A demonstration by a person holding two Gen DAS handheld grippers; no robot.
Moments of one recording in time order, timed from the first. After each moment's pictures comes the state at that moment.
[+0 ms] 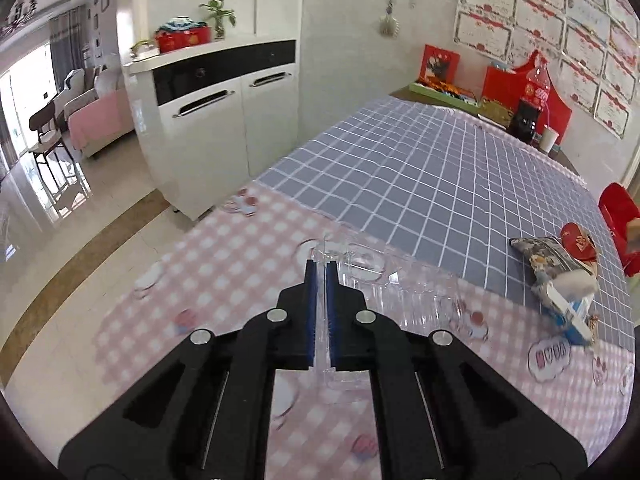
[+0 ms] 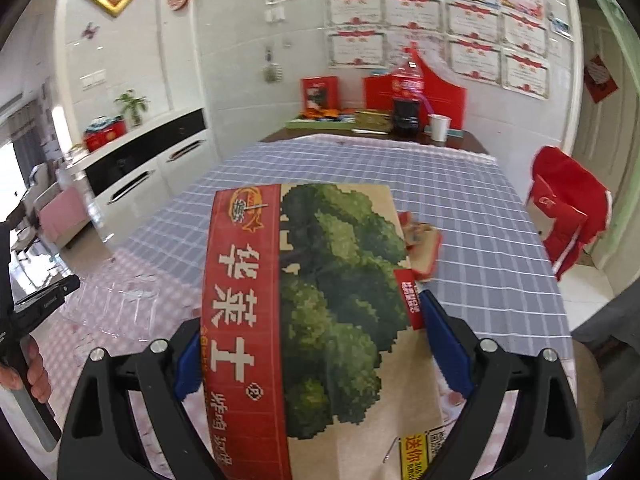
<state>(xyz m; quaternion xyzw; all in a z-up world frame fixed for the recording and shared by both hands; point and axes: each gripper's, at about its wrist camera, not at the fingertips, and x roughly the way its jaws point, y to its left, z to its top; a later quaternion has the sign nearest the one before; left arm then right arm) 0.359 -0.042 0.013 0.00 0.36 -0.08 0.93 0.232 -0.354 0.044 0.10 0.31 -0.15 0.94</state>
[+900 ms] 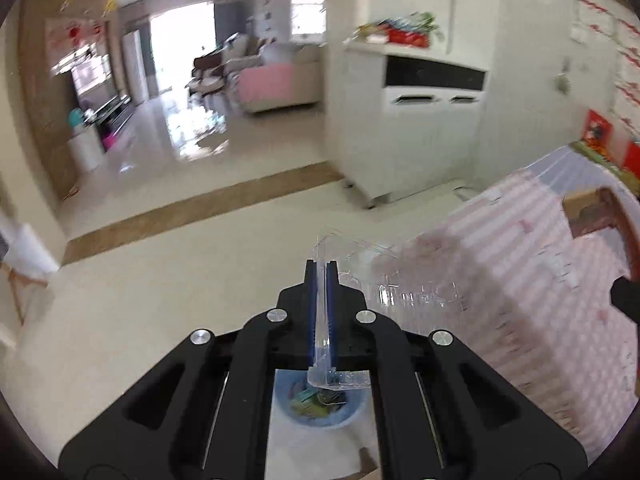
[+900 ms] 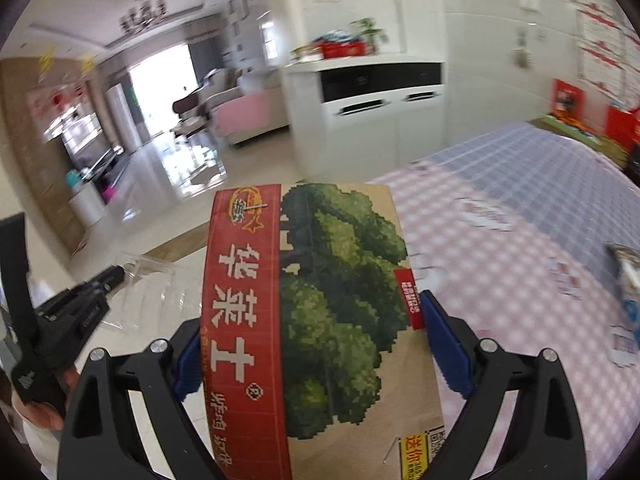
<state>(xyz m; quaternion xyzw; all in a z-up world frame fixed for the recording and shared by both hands) 0.187 0.240 -0.033 -0.07 0.34 0.20 0.91 0.251 0.012 0.007 0.00 0.36 0.21 0.91</state>
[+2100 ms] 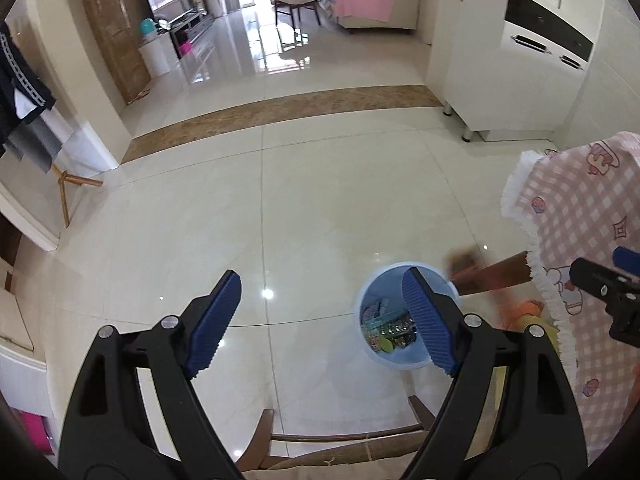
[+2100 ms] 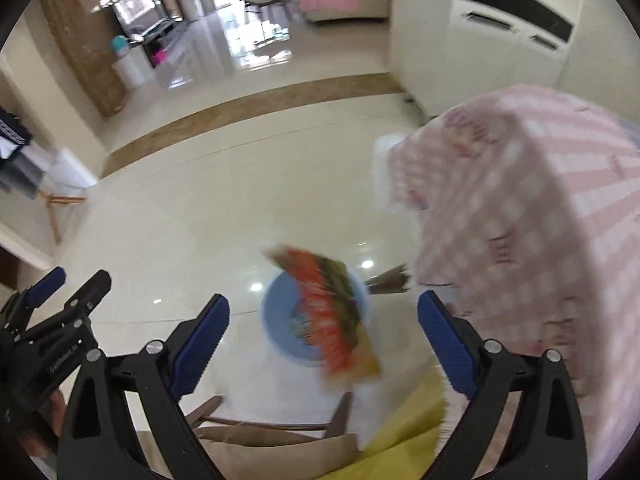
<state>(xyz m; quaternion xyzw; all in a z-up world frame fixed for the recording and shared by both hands) 0.113 0.345 -0.146 -0.14 0.45 0.33 0.82 0.275 0.175 -0.129 -0.13 0.51 0.32 0.79</state>
